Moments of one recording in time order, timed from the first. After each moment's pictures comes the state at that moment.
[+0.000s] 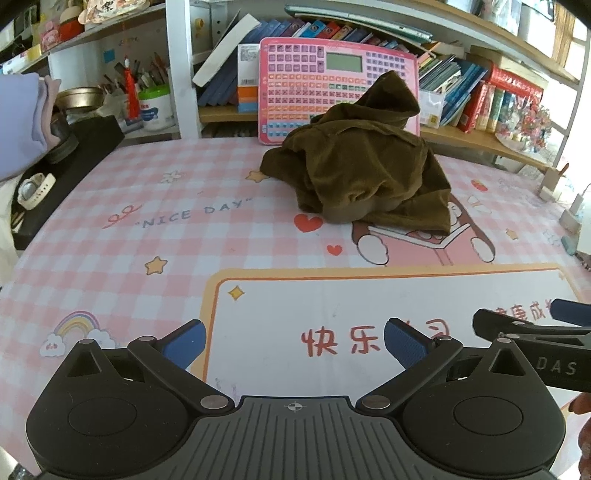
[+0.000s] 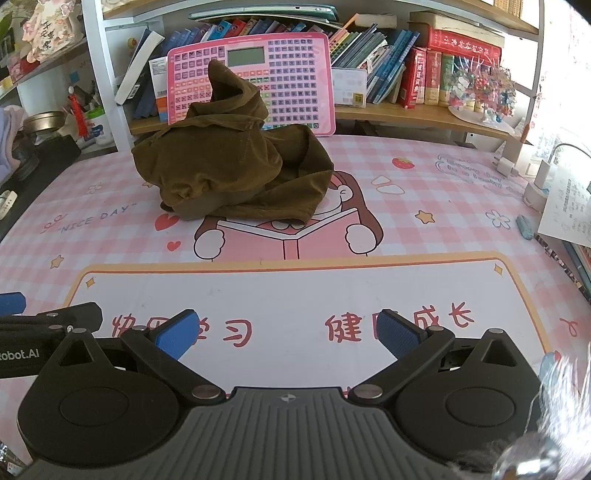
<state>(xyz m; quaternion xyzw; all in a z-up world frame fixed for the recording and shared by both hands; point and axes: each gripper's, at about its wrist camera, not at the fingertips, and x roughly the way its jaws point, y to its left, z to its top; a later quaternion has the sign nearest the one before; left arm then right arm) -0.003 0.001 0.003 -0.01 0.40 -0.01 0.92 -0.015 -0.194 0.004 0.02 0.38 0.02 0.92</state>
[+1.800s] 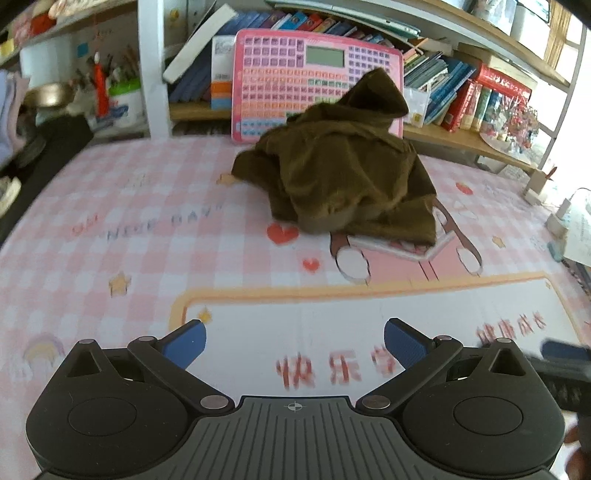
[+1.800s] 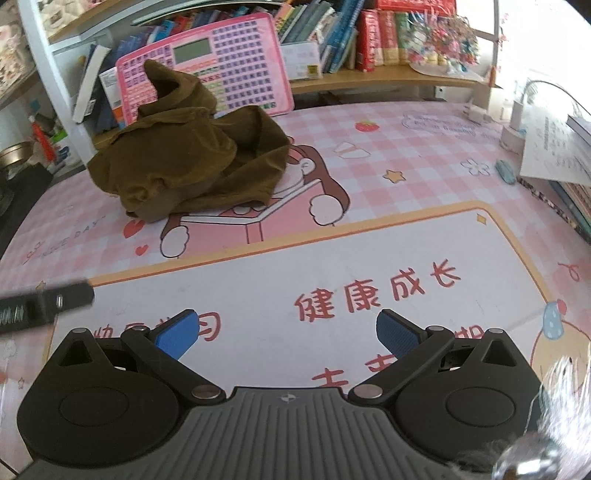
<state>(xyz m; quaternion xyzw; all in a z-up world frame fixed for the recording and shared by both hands) 0.042 -0.006 0.003 -0.02 0.40 -0.05 0.91 -0.011 -0.225 -0.009 0.10 0.41 -0.03 0.91</state>
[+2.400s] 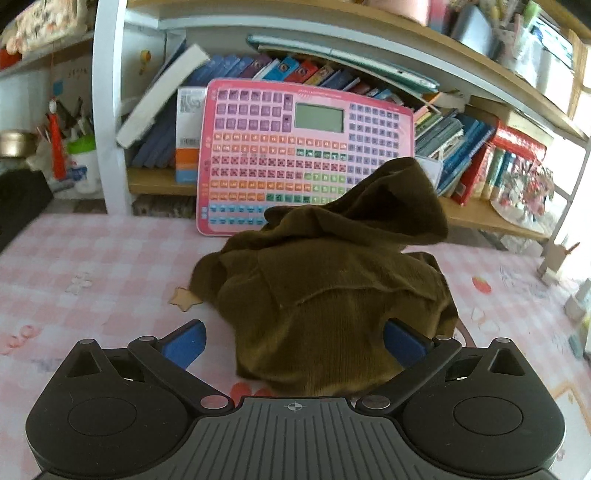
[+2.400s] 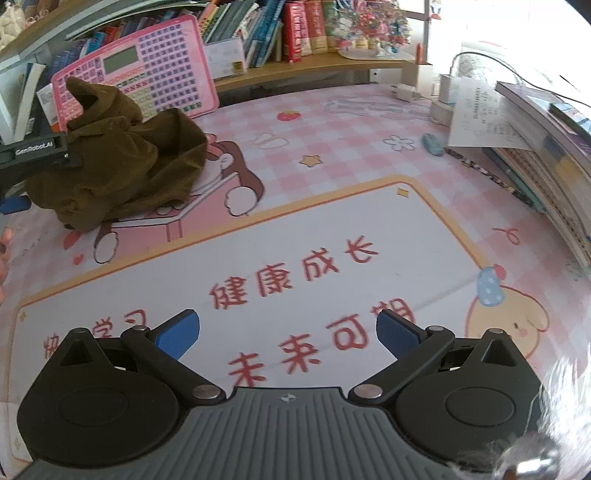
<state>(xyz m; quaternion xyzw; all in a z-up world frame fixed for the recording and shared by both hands) 0.167 -0.019 -0.003 -0.07 0.33 -0.06 0.94 -0.030 -0.260 -0.012 0.11 0.42 -0.12 0.89</state>
